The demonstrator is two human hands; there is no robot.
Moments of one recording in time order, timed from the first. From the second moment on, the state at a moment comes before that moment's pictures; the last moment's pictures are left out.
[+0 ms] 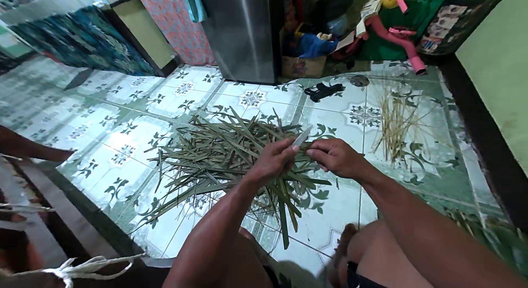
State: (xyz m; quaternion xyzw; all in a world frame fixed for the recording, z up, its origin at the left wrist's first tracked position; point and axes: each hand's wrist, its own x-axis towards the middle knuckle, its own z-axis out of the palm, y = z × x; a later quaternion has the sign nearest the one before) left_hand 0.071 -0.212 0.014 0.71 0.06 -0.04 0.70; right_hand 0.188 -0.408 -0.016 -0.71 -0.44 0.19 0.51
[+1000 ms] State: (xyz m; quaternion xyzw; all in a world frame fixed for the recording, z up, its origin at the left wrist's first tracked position) left_hand 0.075 -0.184 0.023 0.63 0.11 0.06 0.76; right_hand 0.186 -0.415 -0.019 -0.74 -0.52 -0.14 0.39
